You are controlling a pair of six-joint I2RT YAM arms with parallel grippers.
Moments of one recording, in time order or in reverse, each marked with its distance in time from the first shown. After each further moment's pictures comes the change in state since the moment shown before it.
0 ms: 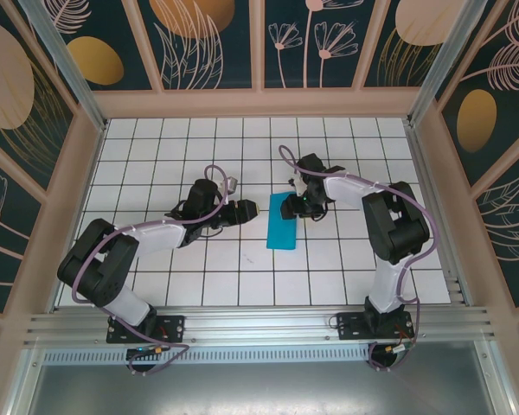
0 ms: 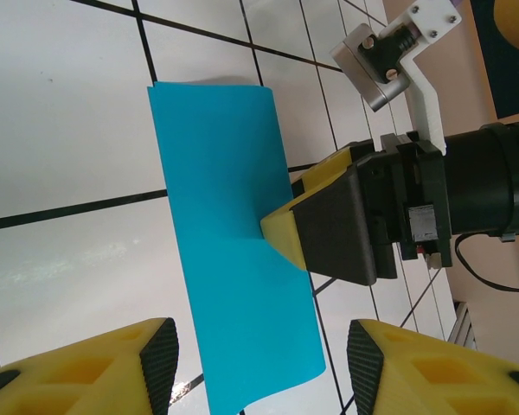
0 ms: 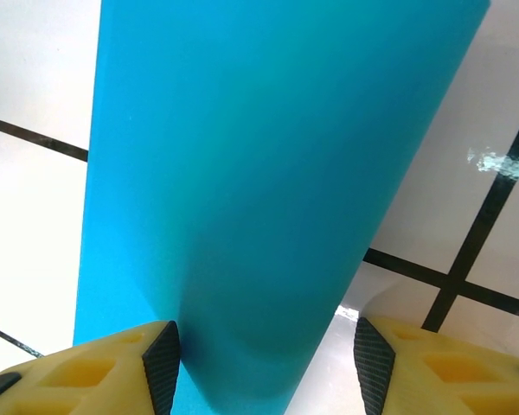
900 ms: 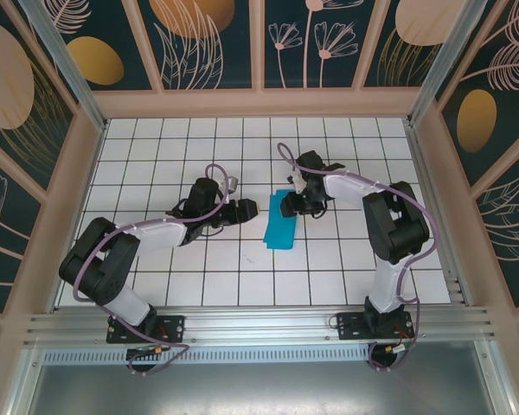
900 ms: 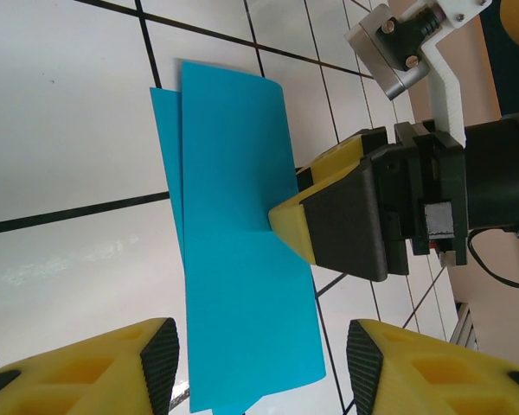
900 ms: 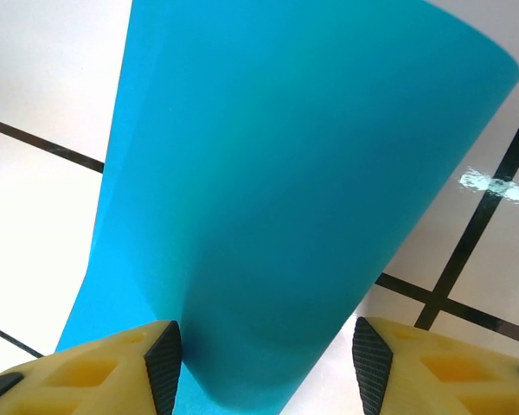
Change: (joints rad) left arm 0.000 0.011 0.018 -0.018 0.000 0.001; right arm 0.000 0.003 0.031 -0.018 0.019 -0.051
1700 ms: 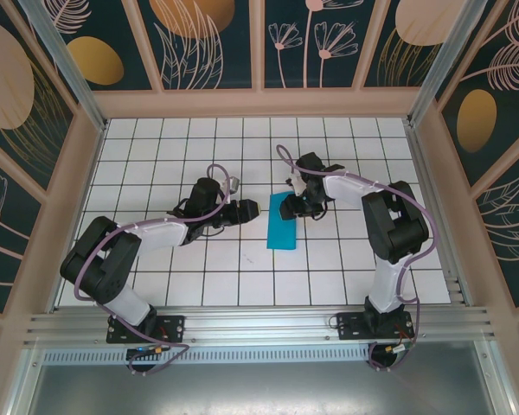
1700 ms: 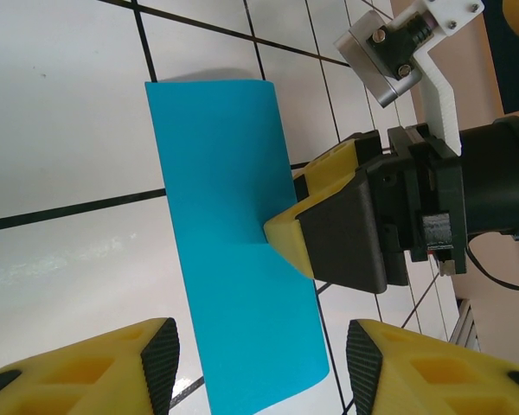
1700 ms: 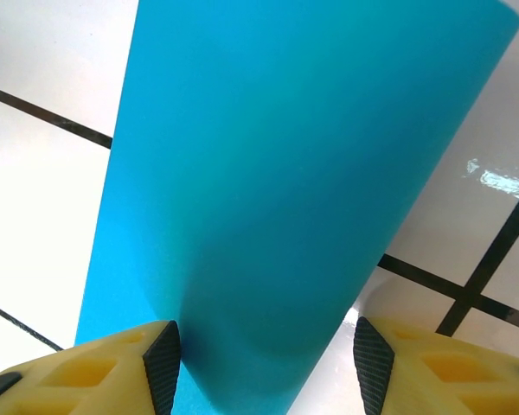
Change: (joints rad) left arm -0.007 0.010 0.008 -0.004 0.002 0.003; right arm 0.001 0.005 -0.010 -0.005 -0.034 -0.027
